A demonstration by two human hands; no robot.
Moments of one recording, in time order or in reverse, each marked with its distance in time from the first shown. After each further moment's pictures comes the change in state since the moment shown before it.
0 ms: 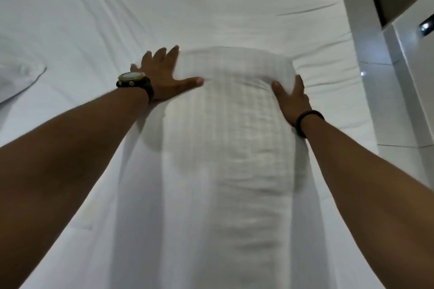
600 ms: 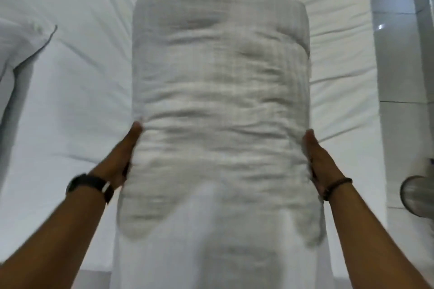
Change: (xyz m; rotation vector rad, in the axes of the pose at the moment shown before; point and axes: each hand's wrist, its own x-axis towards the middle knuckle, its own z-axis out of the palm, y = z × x) left_hand -0.261 -0.075 0.077 -1.461 -0.411 -0.466; right_hand -0.221 0.121 -0.016 0.570 -0.368 0.436
